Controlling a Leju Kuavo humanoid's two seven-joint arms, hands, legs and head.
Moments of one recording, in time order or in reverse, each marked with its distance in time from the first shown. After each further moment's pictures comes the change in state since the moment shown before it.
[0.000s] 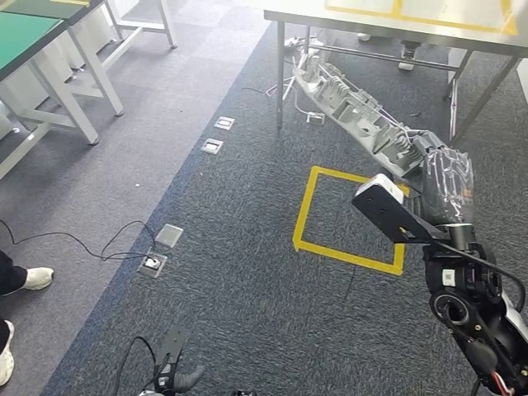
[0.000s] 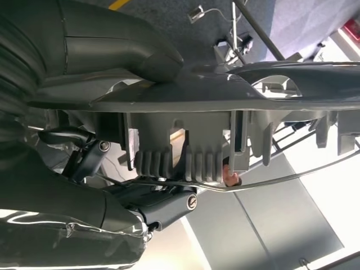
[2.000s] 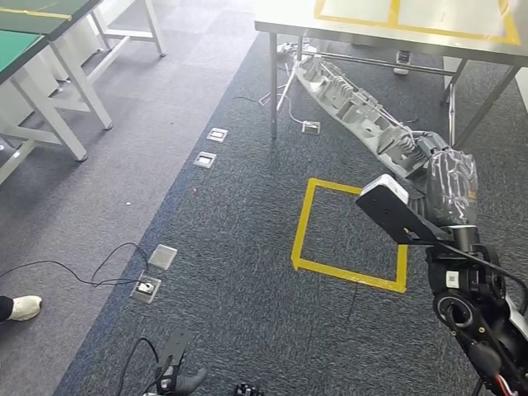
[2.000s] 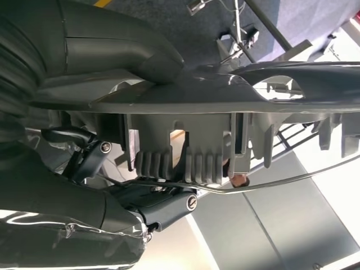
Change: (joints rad) left arm 0.011 -0.007 0.000 0.000 0.003 0.003 0.006; right arm -0.002 -0.001 0.004 0.000 -0.014 -0.005 0.002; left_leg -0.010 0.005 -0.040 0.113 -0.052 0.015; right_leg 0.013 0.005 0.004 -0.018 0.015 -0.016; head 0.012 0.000
